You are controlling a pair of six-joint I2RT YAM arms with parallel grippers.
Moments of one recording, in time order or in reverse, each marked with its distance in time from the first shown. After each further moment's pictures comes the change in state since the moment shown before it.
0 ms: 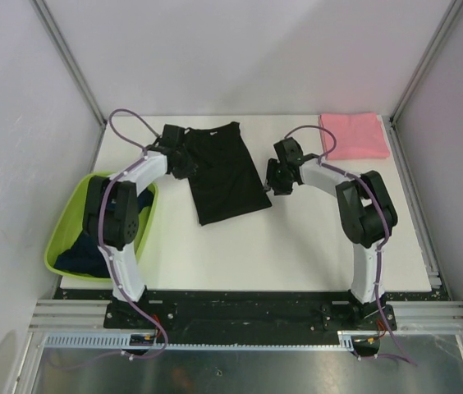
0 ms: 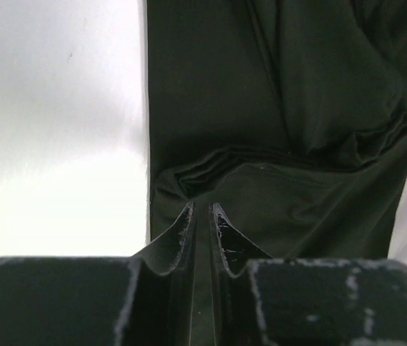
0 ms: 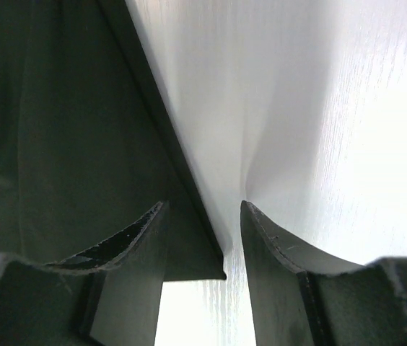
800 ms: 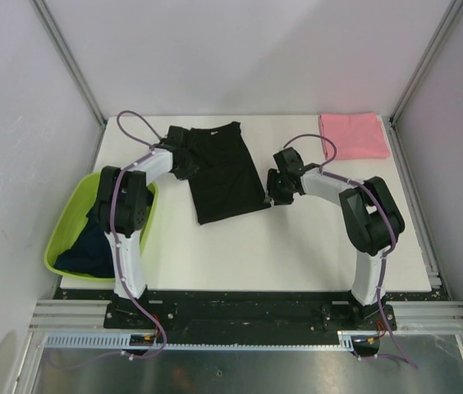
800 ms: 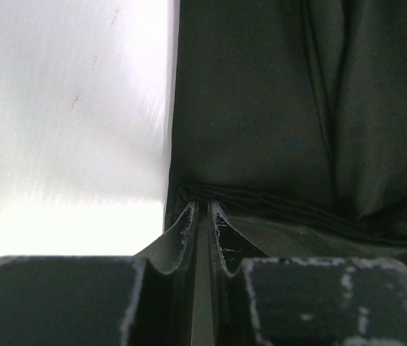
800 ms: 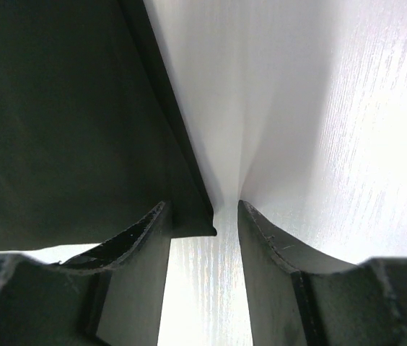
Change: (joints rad) left arm 0.014 0.177 0.098 -0.001 -0.035 0.000; right arm 0.036 -0.095 -0.154 0.035 -0.002 -0.003
